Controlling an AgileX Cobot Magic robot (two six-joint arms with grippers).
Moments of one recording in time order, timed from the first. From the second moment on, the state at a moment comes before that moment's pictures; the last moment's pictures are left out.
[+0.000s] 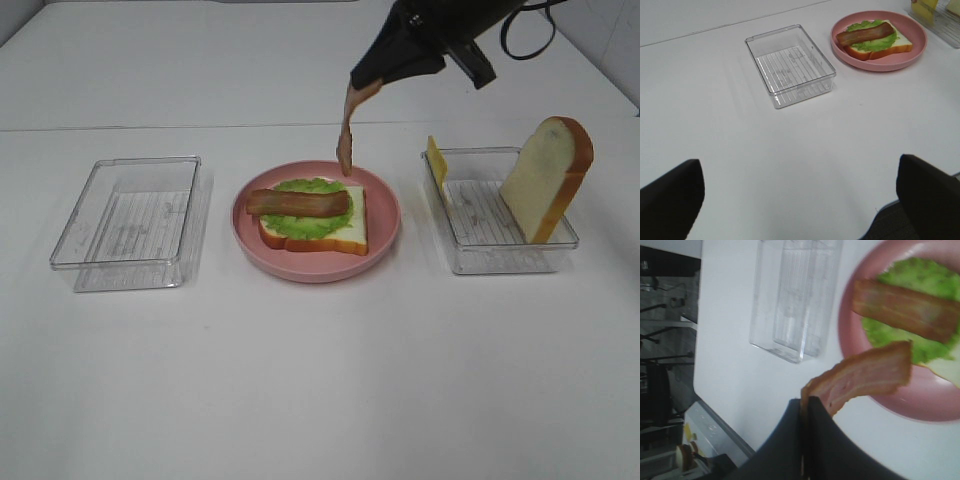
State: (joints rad) left arm -0.36 -0.01 -0.50 0.05 1.06 -0.04; right arm 0.25 1.95 -1.66 0.81 1.05 -0.23
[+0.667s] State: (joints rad) left arm -0.36 -0.01 -0.50 0.05 1.06 -0.04; right arm 0.37 2.22 -1.66 1.15 0.80 -0.36
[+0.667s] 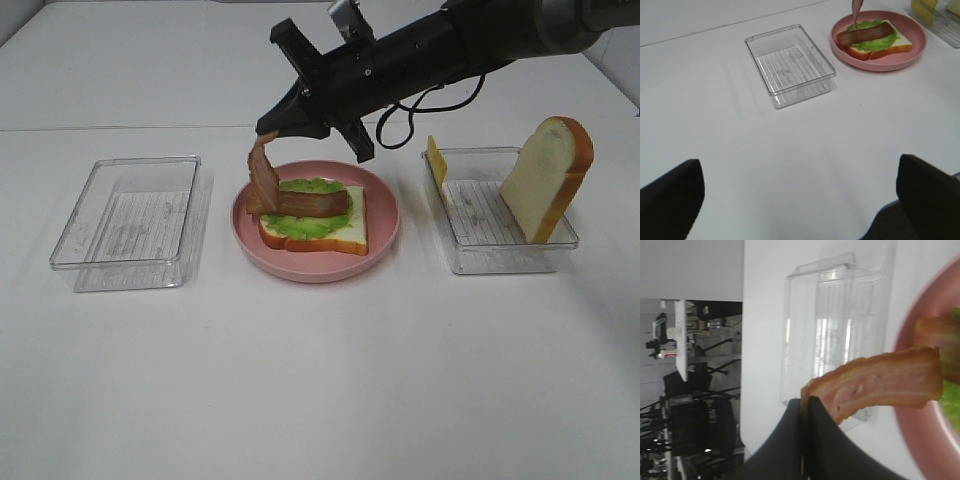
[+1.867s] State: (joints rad) left arm -0.36 -0.01 -0.50 0.05 1.06 -0.04; right arm 0.37 2.18 -1.66 0.53 0.84 0.09
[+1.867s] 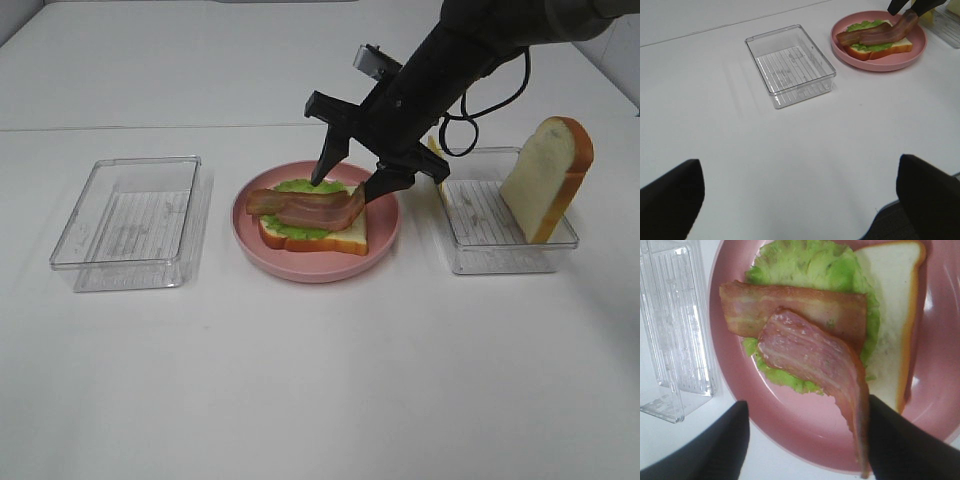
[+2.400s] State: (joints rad) left arm -0.36 -0.01 -0.50 0.05 1.06 -0.04; right arm 0.35 2.03 -1.66 0.39 0.92 0.10
